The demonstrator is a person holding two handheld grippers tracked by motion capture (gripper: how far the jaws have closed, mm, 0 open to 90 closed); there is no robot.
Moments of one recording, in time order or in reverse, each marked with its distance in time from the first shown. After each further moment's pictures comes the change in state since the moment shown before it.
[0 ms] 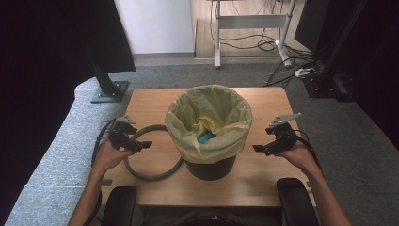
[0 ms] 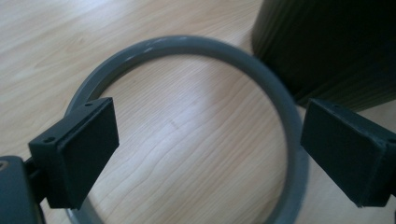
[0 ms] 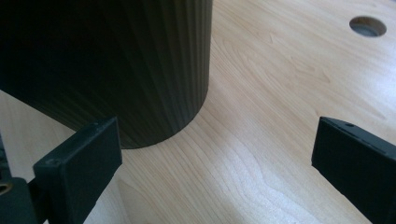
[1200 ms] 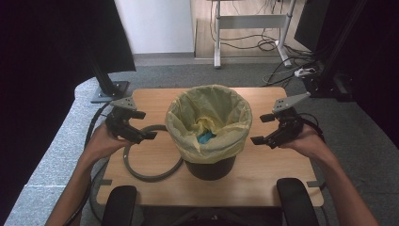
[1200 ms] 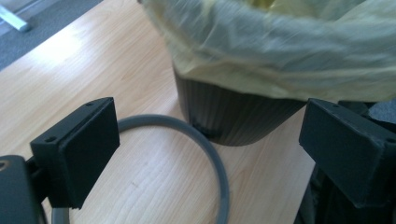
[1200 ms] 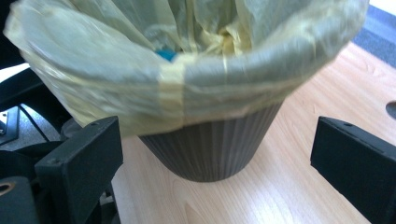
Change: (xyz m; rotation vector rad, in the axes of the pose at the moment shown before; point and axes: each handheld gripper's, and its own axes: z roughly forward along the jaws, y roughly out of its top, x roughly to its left) left arm -0.063 0.075 -0.078 -0.079 -0.127 0.231; right arm 0.043 0.077 -0.067 -0.060 0.169 -0.117
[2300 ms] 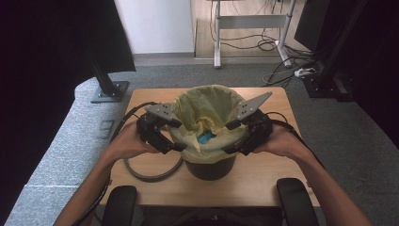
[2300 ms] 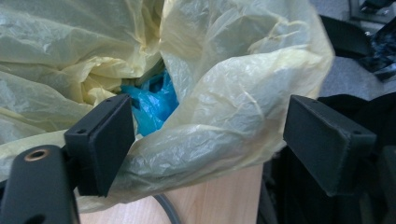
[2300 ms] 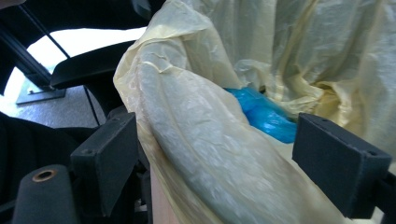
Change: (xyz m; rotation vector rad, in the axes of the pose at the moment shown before) left arm -0.065 0.055 0.038 0.059 -0.201 0.252; right arm 0.055 0.056 0.045 0.064 0.204 -0.204
